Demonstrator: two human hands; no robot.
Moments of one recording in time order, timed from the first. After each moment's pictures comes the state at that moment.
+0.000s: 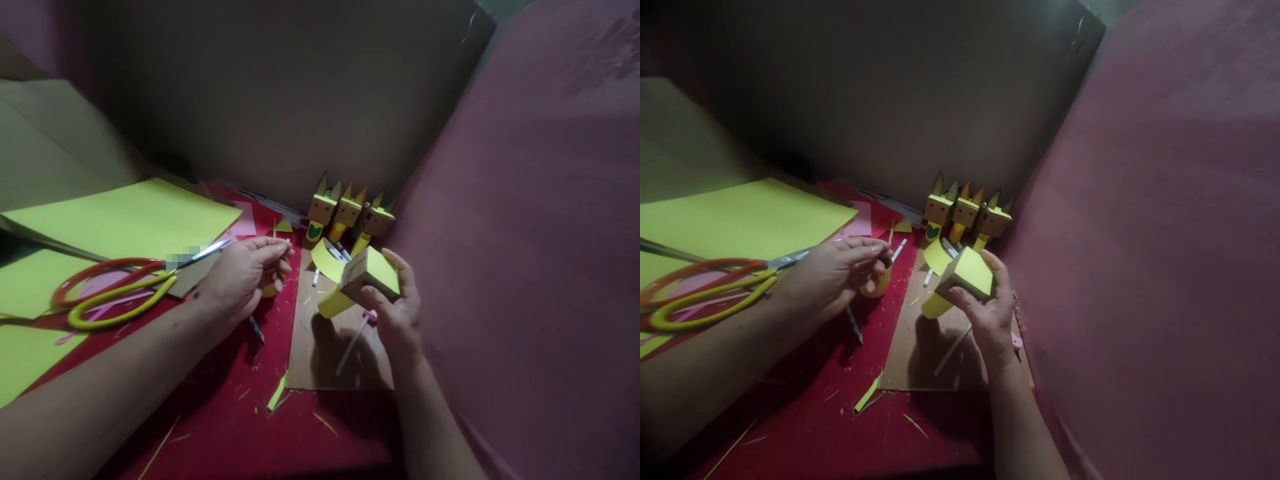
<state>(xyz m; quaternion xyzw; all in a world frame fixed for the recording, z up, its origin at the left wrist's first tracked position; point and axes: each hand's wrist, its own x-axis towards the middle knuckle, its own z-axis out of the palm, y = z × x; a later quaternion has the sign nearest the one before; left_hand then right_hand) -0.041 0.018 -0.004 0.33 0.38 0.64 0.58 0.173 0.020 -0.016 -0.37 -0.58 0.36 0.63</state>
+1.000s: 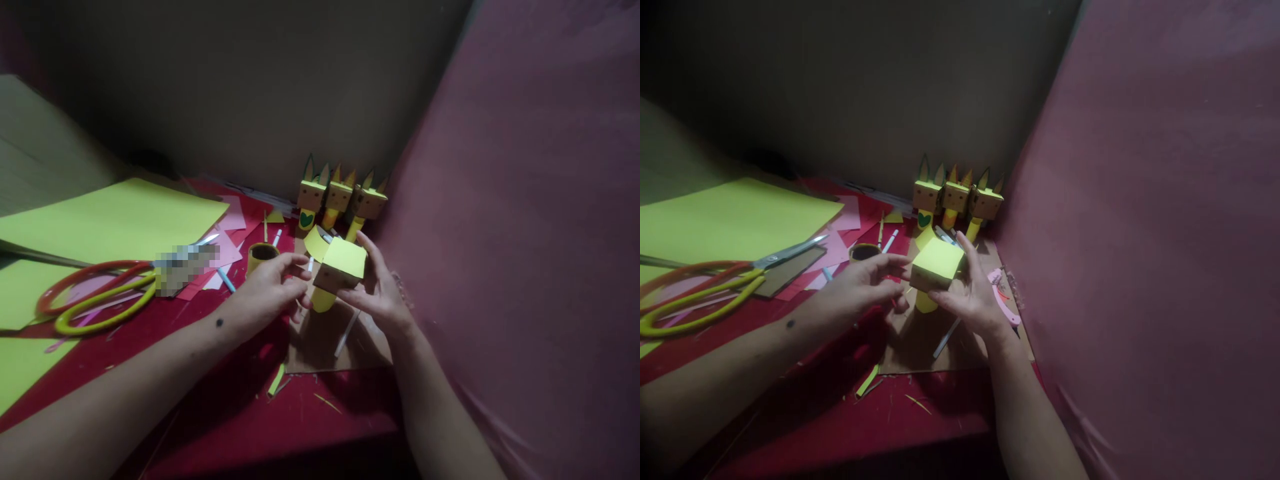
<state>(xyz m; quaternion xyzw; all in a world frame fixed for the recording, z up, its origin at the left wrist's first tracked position) -0.014 -0.004 -0.015 0.50 0.44 0.47 0.58 0.179 0.020 -0.023 -0.29 -0.65 0.48 0.52</state>
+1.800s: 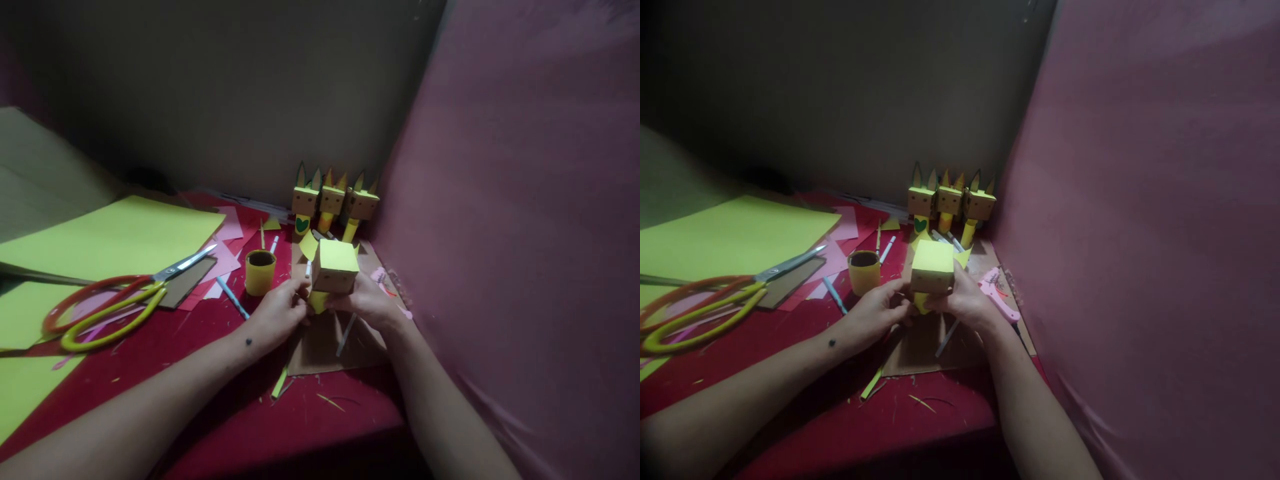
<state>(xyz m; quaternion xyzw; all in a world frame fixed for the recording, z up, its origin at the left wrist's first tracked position) -0.002 0.016 -0.070 0.61 0.46 0.40 0.51 0.177 0.037 -0.036 -0.35 -0.65 0.55 0.40</state>
